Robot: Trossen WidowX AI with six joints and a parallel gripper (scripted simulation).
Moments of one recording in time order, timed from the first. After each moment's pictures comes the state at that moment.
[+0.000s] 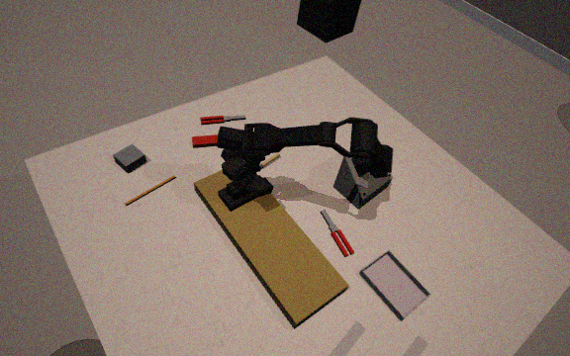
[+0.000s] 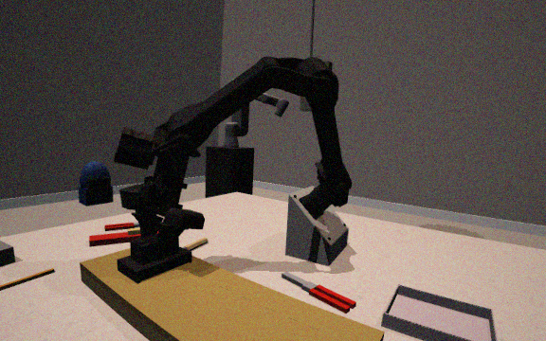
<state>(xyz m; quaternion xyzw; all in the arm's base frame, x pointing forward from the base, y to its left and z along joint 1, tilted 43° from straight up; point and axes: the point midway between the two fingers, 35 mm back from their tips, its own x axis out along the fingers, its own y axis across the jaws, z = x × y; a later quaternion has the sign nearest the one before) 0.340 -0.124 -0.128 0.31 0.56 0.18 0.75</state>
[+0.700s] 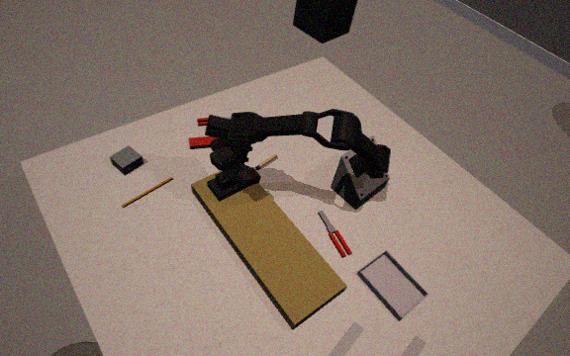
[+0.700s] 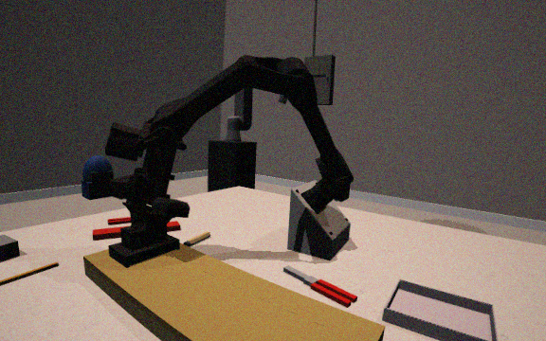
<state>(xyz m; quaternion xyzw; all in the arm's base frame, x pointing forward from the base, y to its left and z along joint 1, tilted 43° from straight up) 0.336 -0.161 -0.160 0.31 0.56 0.18 0.75</state>
